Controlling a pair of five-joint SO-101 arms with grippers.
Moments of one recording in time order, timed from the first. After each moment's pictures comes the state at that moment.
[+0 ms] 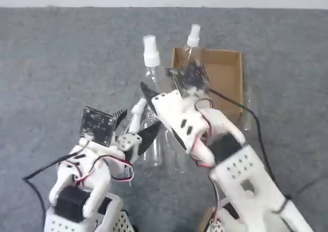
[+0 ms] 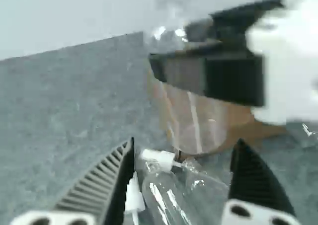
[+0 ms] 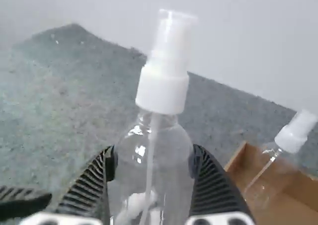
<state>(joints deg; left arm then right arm) 13.4 -91.5 66.9 65.5 3.9 -37.2 -42.5 42.9 29.1 -1.1</state>
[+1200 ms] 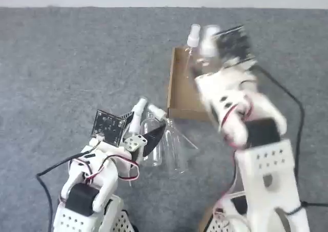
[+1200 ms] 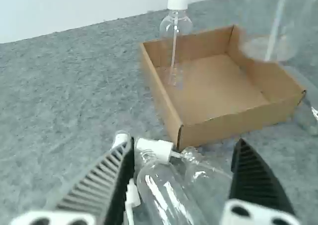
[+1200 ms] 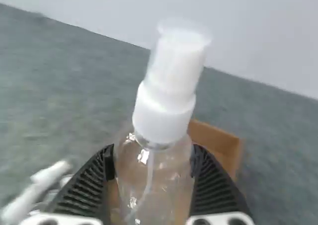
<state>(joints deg) 14.3 -96.7 79.6 59.2 3.8 -14.9 -40.0 24.4 54.4 5.6</state>
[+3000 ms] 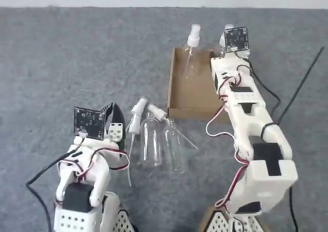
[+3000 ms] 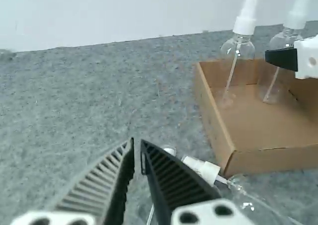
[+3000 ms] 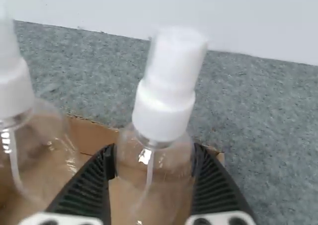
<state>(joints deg) 2.6 -96.4 80.3 54.4 3.8 -5.1 12.2 26.9 -2.7 6.2</state>
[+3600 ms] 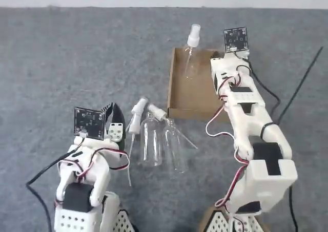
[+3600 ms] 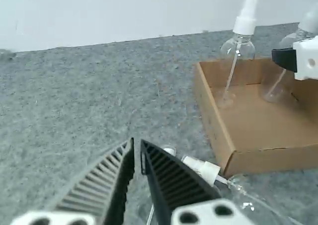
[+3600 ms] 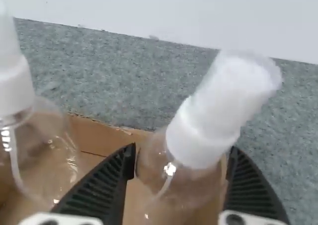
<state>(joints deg) 2.6 -96.4 80.3 54.4 3.8 -5.2 12.2 26.9 -2.7 6.2</state>
